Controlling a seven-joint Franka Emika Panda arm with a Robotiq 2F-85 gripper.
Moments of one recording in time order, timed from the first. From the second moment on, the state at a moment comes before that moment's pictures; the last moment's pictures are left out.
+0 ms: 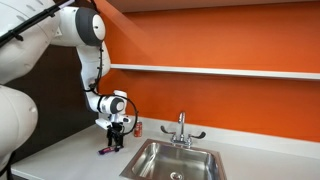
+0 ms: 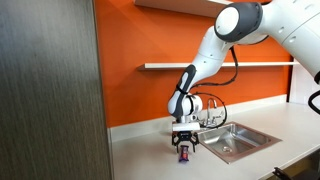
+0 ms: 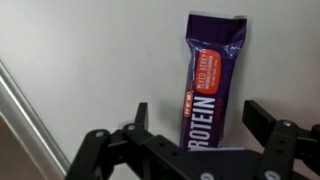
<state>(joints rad) 0.19 0.66 -0.04 -2.02 0.12 2.51 0.49</state>
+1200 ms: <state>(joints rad) 0.19 0.66 -0.04 -2.01 0.12 2.51 0.49</state>
